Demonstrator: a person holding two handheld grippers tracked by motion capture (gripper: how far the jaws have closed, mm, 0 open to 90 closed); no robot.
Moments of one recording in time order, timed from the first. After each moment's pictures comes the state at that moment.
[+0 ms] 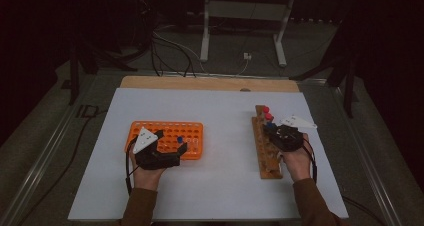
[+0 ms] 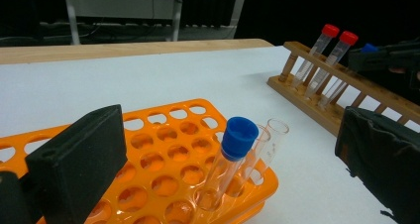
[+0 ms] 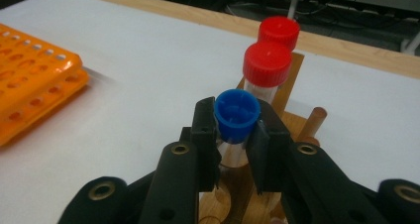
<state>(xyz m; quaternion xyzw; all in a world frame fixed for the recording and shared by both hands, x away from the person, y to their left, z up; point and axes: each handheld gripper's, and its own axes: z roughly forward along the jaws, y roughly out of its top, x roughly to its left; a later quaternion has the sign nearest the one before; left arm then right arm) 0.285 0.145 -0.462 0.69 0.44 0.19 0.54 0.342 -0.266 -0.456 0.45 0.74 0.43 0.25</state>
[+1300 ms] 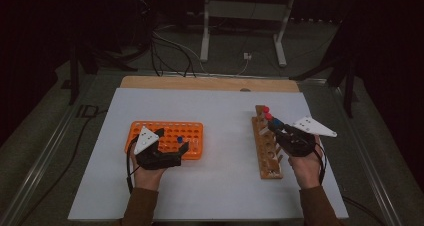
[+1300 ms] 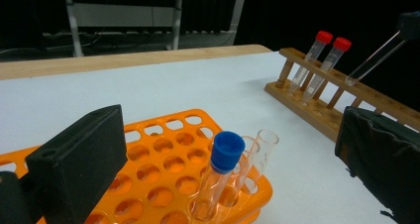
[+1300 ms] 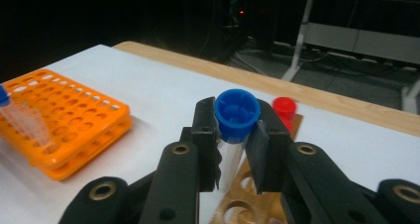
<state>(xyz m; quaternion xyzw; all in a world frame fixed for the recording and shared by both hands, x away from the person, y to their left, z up) 0.281 0.142 -0.454 0.69 0.42 0.21 0.55 0.303 -0.267 -0.411 0.41 0.71 0.50 0.28</state>
